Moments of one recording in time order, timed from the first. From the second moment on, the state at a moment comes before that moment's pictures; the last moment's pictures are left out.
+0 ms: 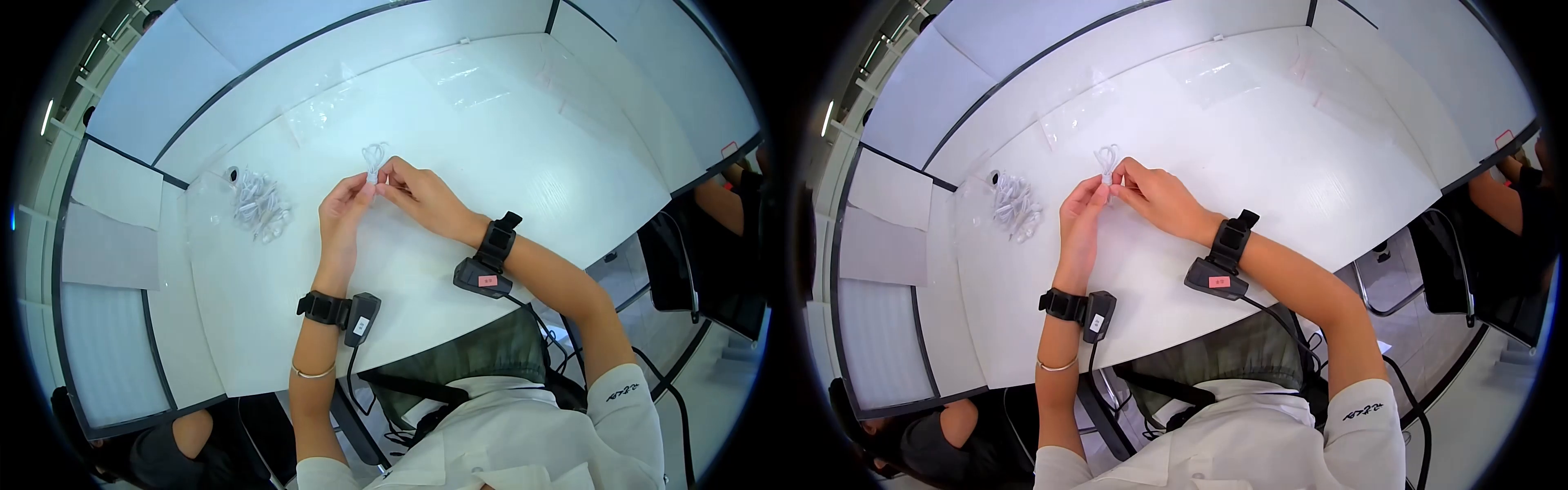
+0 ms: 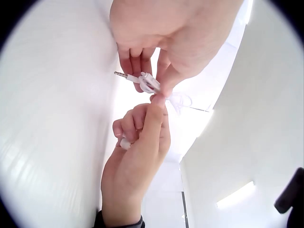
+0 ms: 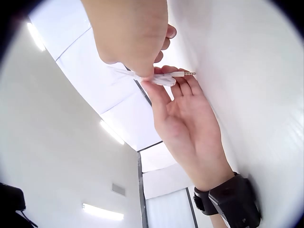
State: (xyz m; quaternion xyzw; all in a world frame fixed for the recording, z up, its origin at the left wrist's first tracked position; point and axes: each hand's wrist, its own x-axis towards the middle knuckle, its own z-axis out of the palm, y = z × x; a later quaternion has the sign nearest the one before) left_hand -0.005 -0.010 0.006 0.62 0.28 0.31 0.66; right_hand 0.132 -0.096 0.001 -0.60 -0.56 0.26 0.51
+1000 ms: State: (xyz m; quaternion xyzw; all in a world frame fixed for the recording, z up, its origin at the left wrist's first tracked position) left_hand -0.007 -0.003 0.000 0.65 0.27 0.28 0.65; right_hand 0.132 -0.093 -0.005 -0.59 -0.54 0.28 0.53
